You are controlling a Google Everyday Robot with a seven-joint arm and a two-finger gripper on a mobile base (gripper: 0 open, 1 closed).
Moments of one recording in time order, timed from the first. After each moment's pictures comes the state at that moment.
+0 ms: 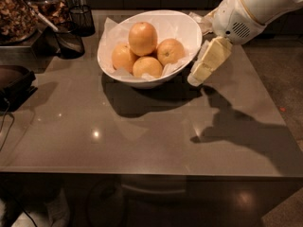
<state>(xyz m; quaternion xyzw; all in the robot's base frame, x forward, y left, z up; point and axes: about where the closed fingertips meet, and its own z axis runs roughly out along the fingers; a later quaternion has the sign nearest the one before) 0.559 -0.117 0.968 -0.59 0.74 0.09 0.31</state>
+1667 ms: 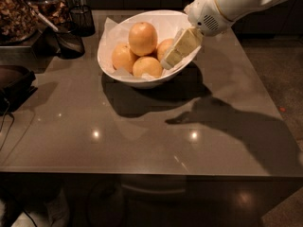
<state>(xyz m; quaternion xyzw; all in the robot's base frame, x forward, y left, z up) 0.611 -0.068 0.976 -0.55 0.74 0.11 0.38</state>
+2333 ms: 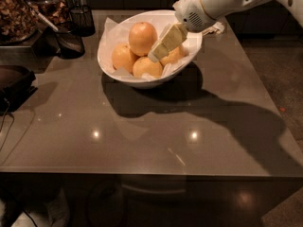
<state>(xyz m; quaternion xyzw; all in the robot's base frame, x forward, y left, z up) 0.645 -0.043 0.974 -0.54 0.73 0.12 0.40</state>
